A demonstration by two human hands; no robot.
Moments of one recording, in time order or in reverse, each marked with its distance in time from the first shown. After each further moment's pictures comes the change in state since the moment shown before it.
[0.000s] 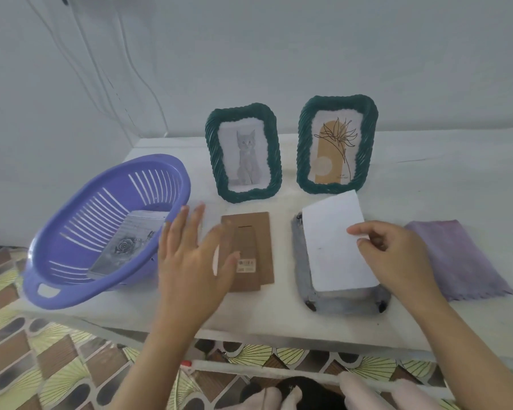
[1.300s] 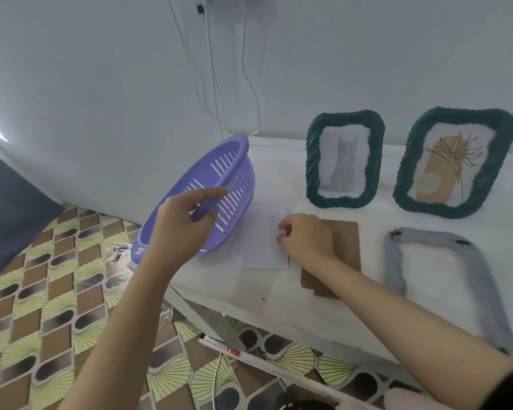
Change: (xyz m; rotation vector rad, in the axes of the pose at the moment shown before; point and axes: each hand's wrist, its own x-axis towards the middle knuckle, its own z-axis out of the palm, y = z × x) left_hand 0.023 -0.102 -0.098 -0.437 -0.013 -0.415; right_hand 0.019 -0.107 0.215 -0.318 -0.419 -0.273
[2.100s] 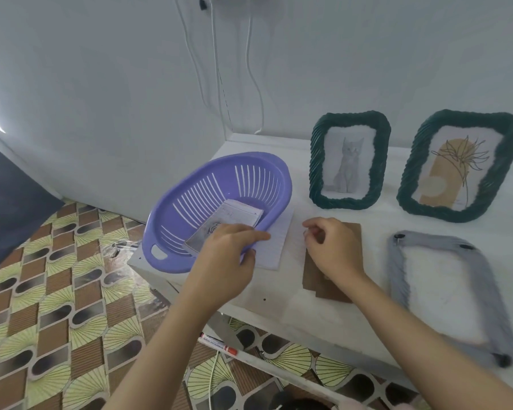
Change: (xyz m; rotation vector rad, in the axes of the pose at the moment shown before) left_hand -0.032 -0.008 0.047 0.273 -0.214 0.212; right_hand -0.022 0.032 -0.012 0.183 0.209 -0.009
